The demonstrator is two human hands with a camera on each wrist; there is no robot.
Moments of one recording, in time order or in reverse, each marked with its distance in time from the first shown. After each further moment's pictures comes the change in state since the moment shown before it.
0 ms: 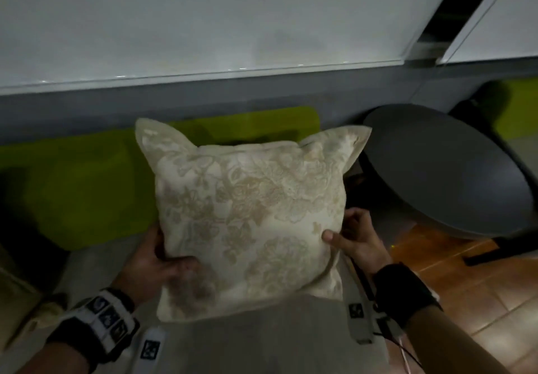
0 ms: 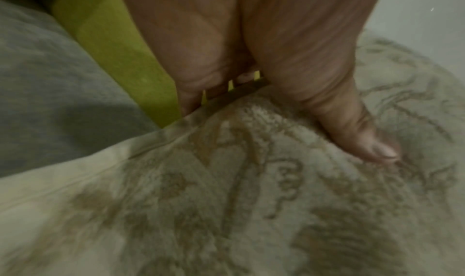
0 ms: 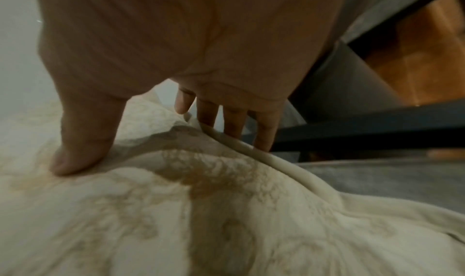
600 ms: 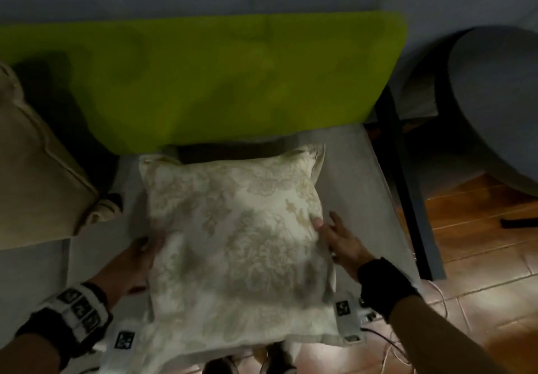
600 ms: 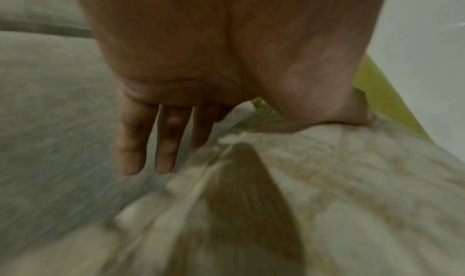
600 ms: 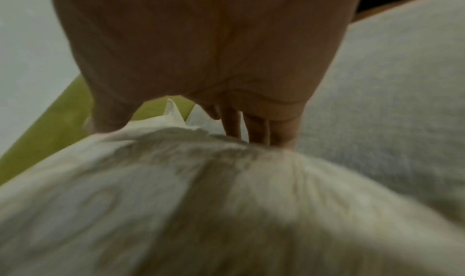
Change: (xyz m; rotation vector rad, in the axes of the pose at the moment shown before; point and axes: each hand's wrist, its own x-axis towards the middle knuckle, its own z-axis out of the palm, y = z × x) left_hand -0.120 -0.127 -0.083 0.111 0.140 -0.750; right_hand -0.059 0.107 0.123 -0.227 -0.248 0.517
